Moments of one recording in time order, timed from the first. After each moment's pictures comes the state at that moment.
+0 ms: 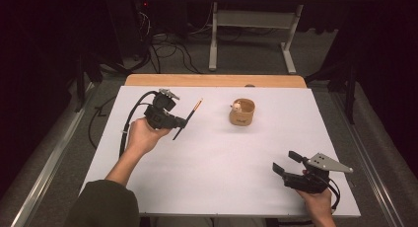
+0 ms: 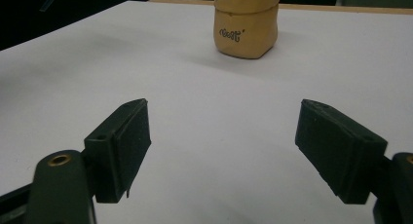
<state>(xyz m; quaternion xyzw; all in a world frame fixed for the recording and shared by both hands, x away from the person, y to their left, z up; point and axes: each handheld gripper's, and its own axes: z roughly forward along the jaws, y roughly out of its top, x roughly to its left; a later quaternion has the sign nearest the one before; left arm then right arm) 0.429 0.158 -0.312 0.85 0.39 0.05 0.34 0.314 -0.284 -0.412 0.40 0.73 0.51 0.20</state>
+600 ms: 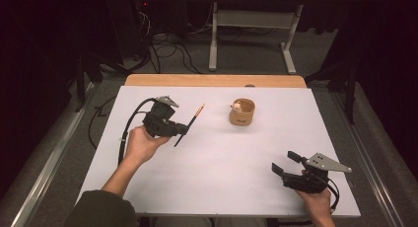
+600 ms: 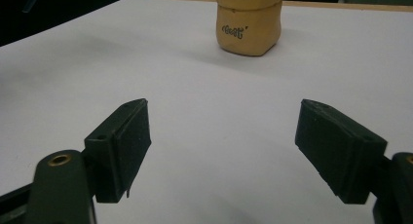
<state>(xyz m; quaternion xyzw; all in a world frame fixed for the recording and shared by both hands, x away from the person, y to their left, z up) 0.406 0.158 -0.314 0.86 0.37 0.05 0.36 0.315 -0.282 -0.413 0.40 0.74 0.51 0.20</state>
